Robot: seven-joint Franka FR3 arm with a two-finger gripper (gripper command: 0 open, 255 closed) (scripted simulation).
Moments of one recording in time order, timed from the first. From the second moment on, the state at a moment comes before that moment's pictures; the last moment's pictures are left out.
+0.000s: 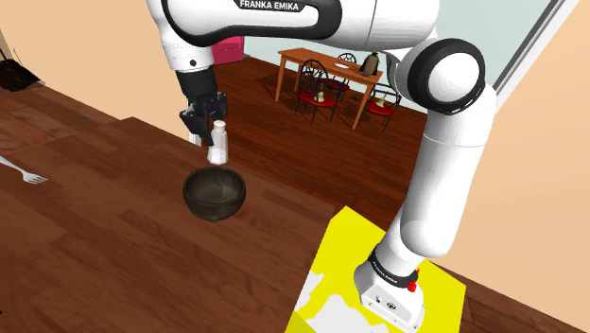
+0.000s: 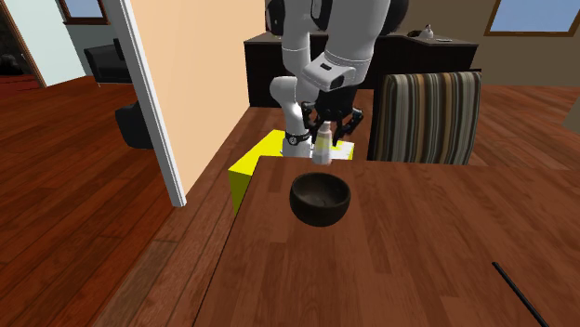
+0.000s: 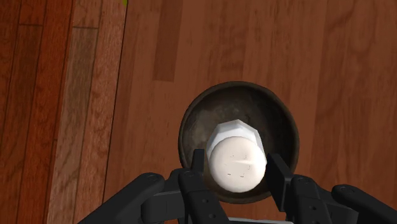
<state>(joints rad) 0.12 0.26 0.46 -1.49 -0.17 1.45 0.24</state>
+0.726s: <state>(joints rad) 0.11 0.28 0.46 -1.61 -0.18 1.58 0.26</state>
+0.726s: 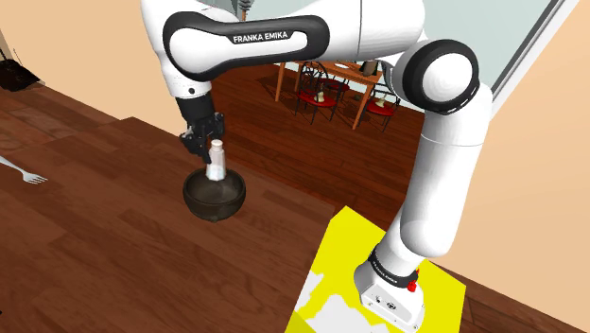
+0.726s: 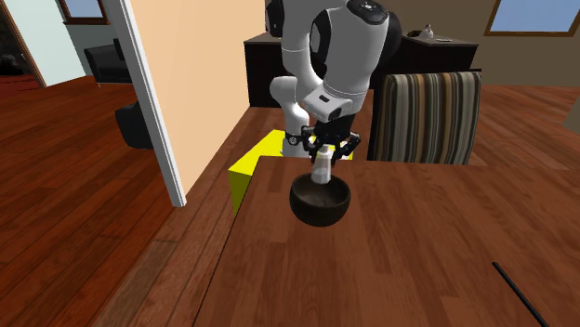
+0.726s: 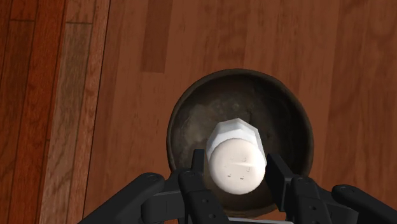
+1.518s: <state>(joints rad) 0.11 0.29 0.46 -1.66 -0.19 1.65 0.27</state>
